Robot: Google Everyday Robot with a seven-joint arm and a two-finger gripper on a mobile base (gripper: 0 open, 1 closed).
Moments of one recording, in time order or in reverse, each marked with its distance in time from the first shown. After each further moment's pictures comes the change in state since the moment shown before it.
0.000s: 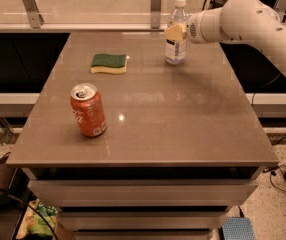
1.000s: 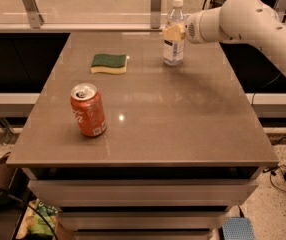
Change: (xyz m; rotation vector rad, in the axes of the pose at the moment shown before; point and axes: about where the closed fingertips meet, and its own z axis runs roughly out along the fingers) arm -0.001 0.007 -0.001 -0.021 0.006 0.000
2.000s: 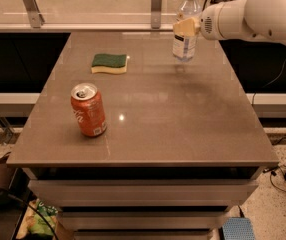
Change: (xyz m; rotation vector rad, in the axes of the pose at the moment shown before) arm -0.013 0.008 -0.064 0.003 -0.036 -0.006
